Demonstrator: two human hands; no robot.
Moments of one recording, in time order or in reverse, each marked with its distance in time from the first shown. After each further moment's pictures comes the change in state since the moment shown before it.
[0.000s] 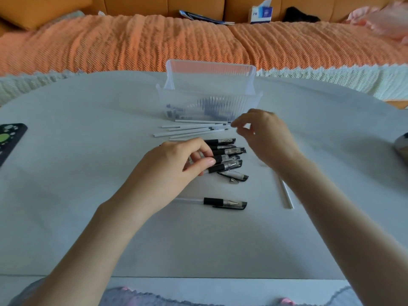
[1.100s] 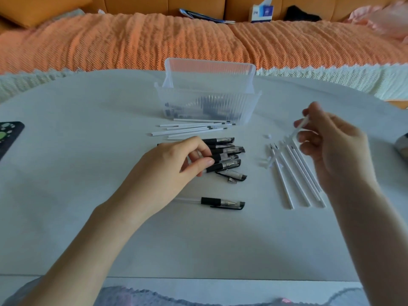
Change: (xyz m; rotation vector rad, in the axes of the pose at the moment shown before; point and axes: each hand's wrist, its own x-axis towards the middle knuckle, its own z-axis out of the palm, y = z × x) left_hand -0.002 -0.001 0.003 -0.034 0.005 0.012; right_hand -0.052 0.018 -0.051 1.216 0.384 0.487
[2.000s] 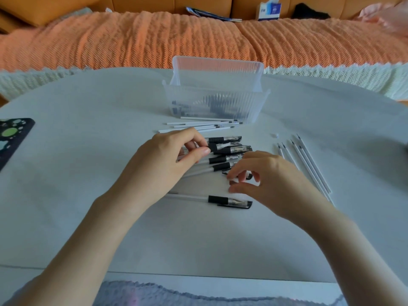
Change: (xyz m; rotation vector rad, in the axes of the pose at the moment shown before) left_hand 0.001 -0.008 -0.010 0.024 0.072 -0.067; right_hand -0.039 0.030 0.029 -1.178 -0.758 -0.370
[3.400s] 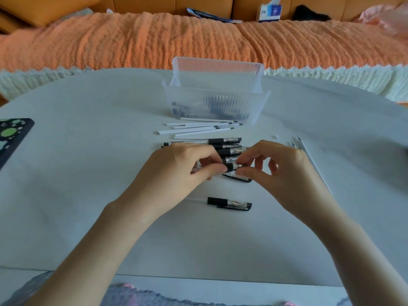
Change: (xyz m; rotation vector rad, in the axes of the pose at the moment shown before) left_hand -0.003 0.010 0.012 0.113 -0.062 0.104; right_hand -0.001 0.004 -0.007 0.333 0.256 -0.016
